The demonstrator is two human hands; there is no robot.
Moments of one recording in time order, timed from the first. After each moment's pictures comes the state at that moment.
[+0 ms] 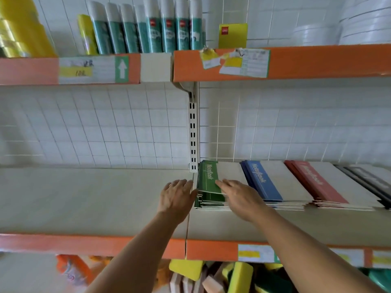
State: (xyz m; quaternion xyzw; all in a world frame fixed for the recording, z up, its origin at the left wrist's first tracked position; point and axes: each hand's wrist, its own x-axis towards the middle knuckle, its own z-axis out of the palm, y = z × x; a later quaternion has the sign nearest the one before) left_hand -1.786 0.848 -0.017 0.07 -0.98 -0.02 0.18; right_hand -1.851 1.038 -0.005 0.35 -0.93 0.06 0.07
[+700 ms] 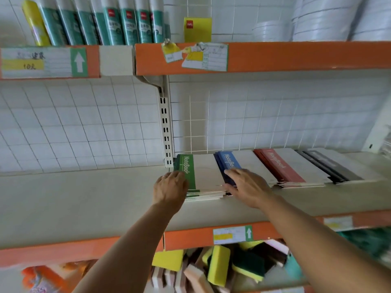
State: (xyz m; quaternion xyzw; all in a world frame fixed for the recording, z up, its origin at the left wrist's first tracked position) left_hand -1.797 0.892 -0.008 0.05 -0.98 -0.07 0.20; right_hand -1.849 1.113 0.006 0.27 -0.96 0.06 0.08
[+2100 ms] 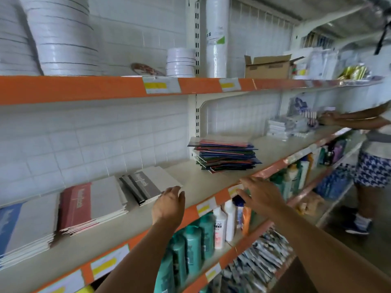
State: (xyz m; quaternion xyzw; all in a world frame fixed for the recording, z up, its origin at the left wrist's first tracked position) left_hand -1.876 1.431 -0.009 -0.14 -0.95 -0.25 0.15; right_hand -1.800 1.673 0.021 -0.07 -0.98 -0.03 0.16
